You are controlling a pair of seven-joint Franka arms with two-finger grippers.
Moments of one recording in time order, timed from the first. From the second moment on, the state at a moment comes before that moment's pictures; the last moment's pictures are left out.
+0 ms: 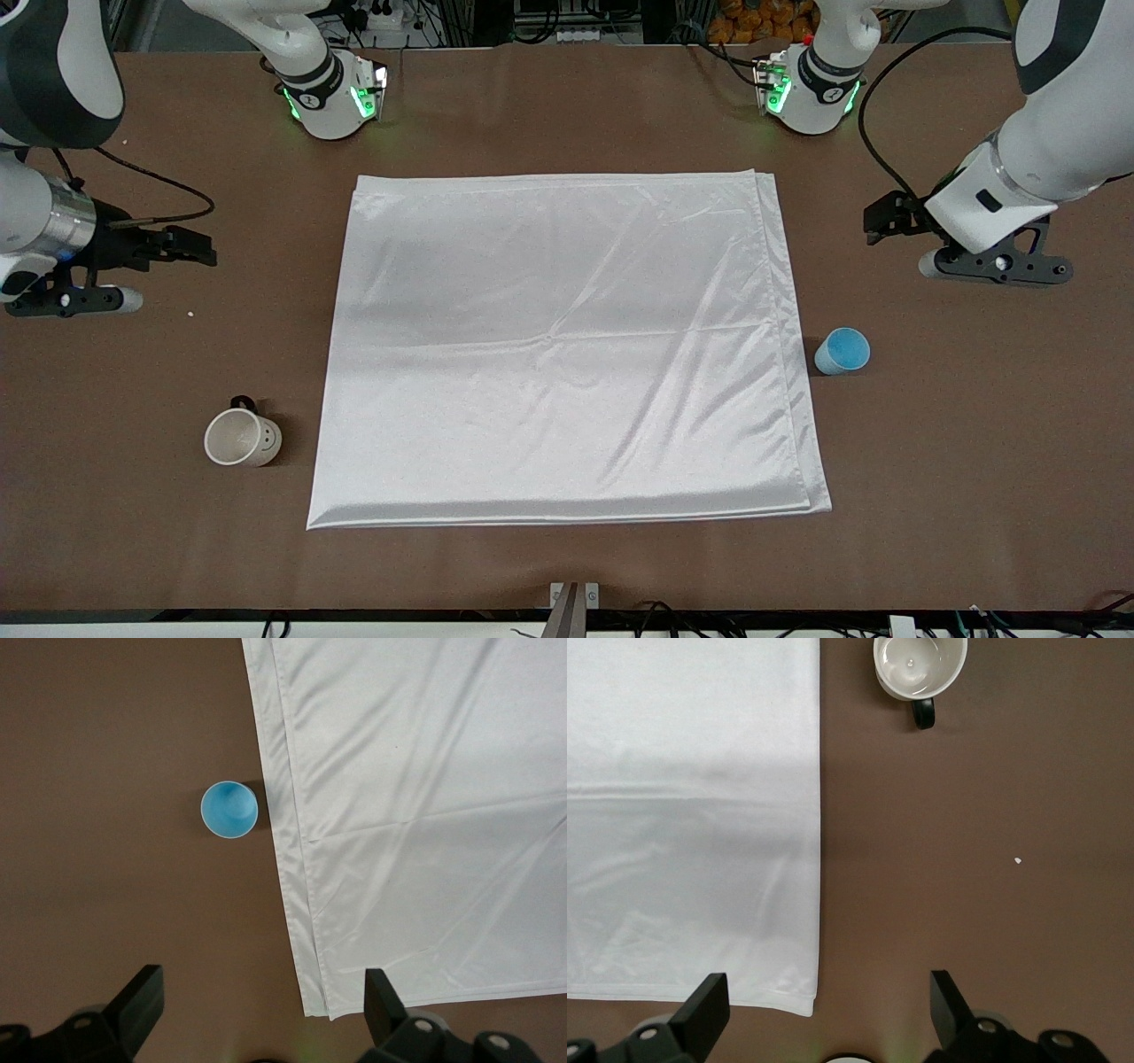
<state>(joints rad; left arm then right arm) -0.11 0.09 -0.11 -1.56 0.01 1.53 -0.09 0.03 0.11 -0.03 -1.65 0.03 1.55 -0.05</state>
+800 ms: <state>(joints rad) -0.12 0.16 -0.12 -1.84 0.04 1.90 -0.09 0.01 0.14 -0.03 -2.07 0.03 2.15 -0.05</state>
